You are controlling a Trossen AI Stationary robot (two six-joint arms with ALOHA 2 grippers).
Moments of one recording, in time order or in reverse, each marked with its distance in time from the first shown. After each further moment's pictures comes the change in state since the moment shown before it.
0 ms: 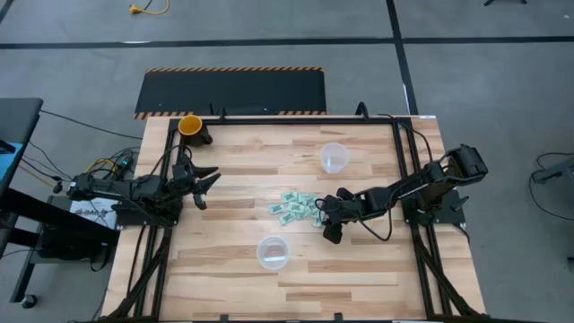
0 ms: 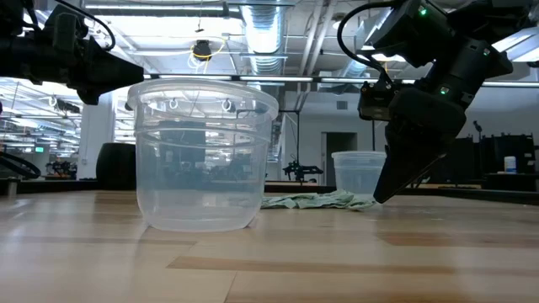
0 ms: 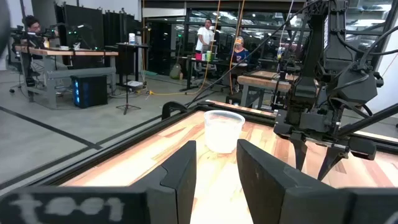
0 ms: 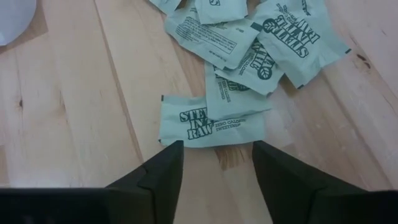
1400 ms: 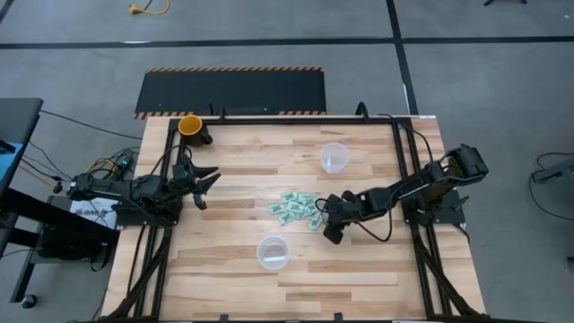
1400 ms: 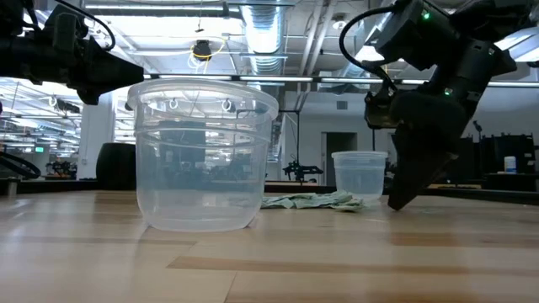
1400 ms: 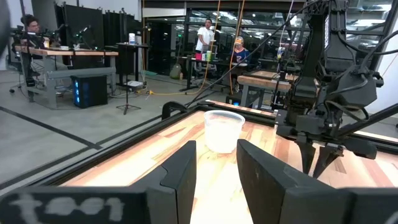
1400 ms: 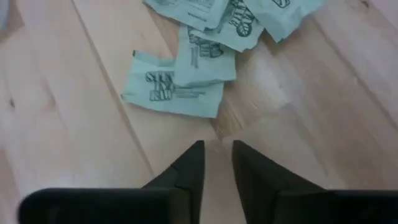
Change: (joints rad) left arm 0.000 0.000 0.000 0.000 0.000 0.000; right arm 0.003 -0.002 0.002 -0.060 -0.034 0.170
